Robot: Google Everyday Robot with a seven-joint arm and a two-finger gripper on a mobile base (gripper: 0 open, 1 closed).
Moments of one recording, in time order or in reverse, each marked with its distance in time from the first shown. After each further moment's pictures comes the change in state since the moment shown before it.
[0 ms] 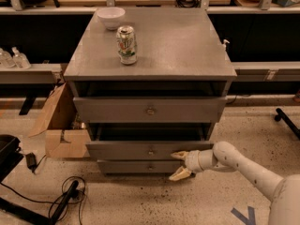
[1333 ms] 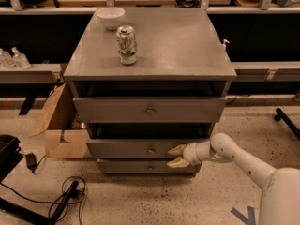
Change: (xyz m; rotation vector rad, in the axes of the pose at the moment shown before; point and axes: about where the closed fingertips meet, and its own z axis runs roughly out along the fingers) arm -0.015 -0.031 0.002 0.008 0.001 -0.043
